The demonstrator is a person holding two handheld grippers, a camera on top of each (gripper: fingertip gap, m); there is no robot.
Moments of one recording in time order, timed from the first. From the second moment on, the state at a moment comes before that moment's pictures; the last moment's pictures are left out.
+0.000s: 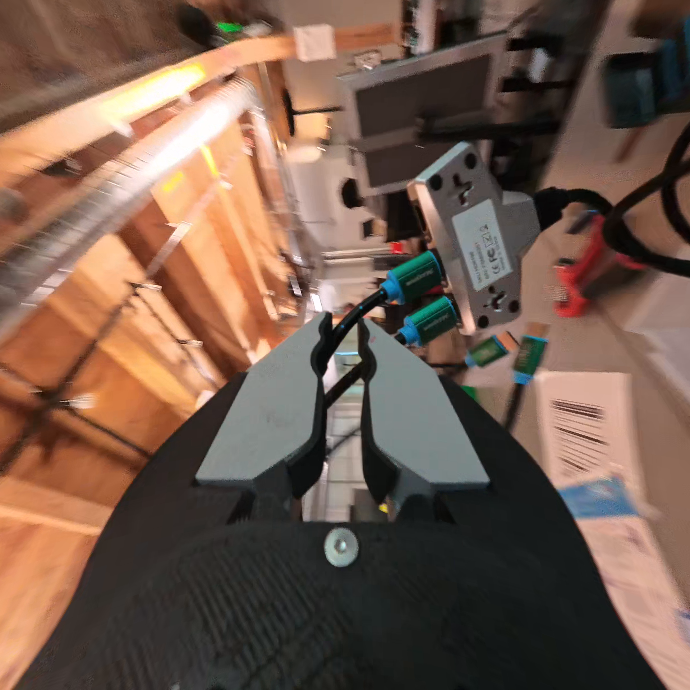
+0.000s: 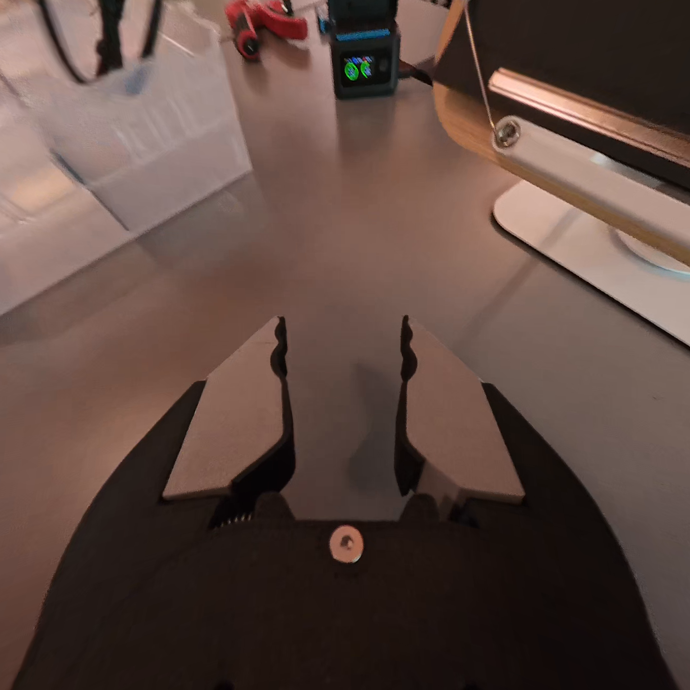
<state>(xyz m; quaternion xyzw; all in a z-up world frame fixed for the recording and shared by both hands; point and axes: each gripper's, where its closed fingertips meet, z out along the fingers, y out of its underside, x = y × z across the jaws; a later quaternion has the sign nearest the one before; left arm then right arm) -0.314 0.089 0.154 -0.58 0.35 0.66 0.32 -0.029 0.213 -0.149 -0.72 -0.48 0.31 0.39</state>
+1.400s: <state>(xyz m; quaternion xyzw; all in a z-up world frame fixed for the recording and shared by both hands) -0.007 0.093 0.113 -0.11 0.66 0.64 0.38 0.017 0.089 0.001 -0.35 -0.46 0.79 0.20</state>
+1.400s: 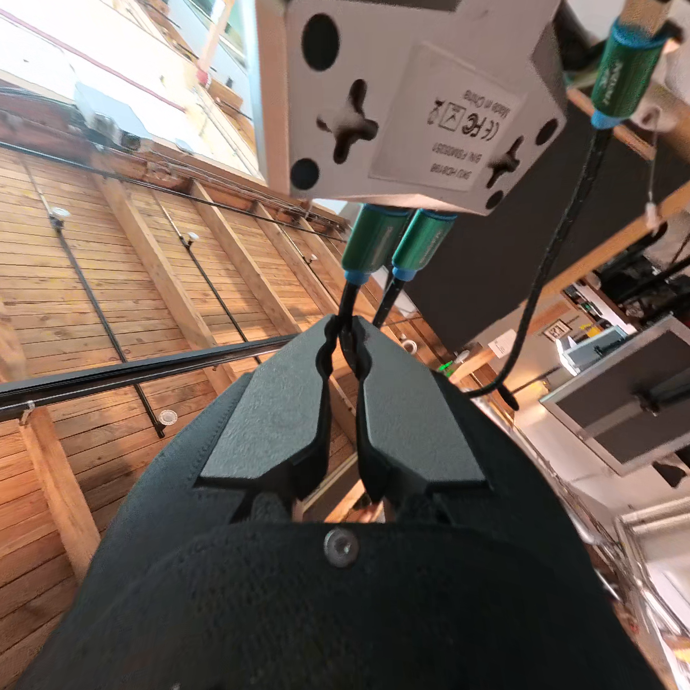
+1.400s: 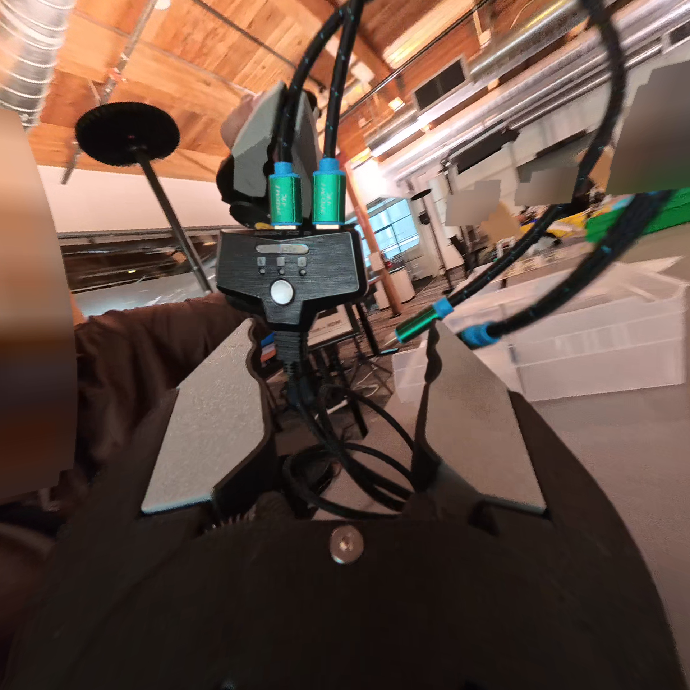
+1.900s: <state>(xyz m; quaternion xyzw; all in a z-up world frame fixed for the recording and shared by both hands) 0.032 0.092 0.098 -0.07 0.67 0.61 0.42 0.022 0.076 0.003 -0.32 -0.47 0.81 0.16</state>
